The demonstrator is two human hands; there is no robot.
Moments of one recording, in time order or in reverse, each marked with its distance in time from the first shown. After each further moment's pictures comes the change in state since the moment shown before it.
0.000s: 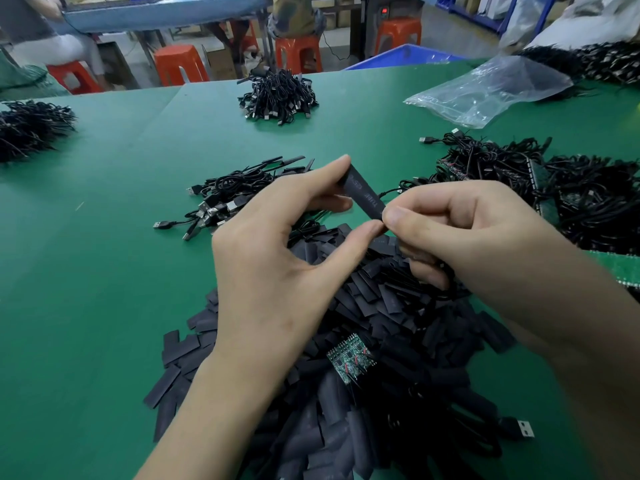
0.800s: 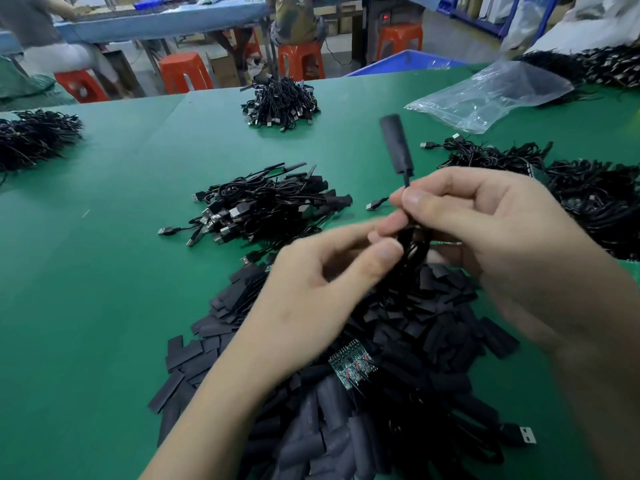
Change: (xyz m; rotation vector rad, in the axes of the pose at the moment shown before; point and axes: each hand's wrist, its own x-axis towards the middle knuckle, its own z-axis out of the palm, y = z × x) left_hand -0.011 0.001 0.006 -0.205 -0.347 -0.350; right_hand 0.004 0.001 -0.009 0.216 0.104 -0.012
